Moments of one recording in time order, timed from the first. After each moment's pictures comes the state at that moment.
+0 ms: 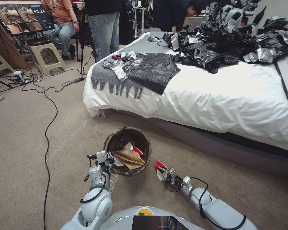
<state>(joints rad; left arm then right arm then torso) 1.55 -1.22 -0.19 -2.11 -0.41 0.19 -0.62 -1.09 0.99 -0.17 1.12 0.42 0.39 -0.26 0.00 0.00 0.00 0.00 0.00</state>
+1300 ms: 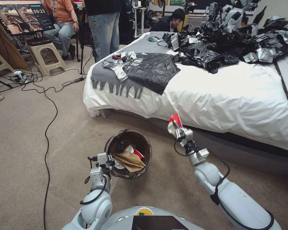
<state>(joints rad) 1.56 -1.21 -0.18 -2.10 -0.42 0.20 -0.61 -1.19 0.92 0.17 1.81 0.43 0.36 0.15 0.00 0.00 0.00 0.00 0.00</state>
